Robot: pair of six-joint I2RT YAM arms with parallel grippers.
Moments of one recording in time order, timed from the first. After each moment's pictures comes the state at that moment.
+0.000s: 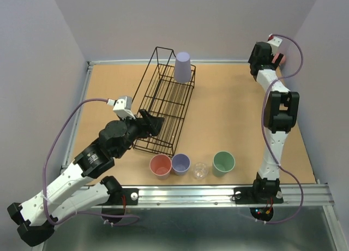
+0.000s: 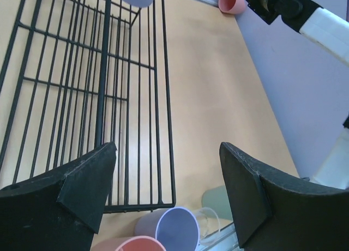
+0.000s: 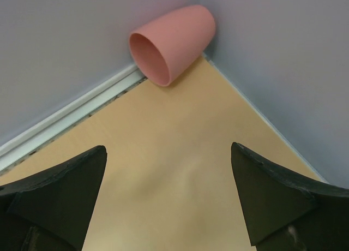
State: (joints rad) left arm -0.85 0.67 0.82 -0.36 -0.34 -0.68; right arm -0.03 2.24 1.90 -0.02 0.64 0.19
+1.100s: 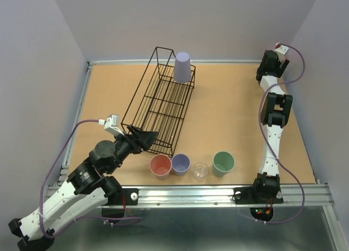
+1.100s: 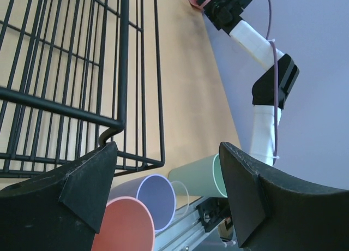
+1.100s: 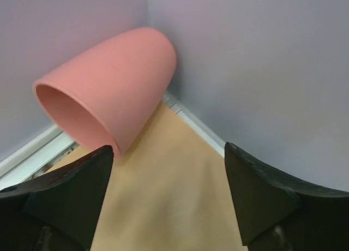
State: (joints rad) left arm -0.85 0.36 0.56 -0.36 -0.28 -0.91; right arm -0.18 2.73 2.34 0.12 0.64 0.08
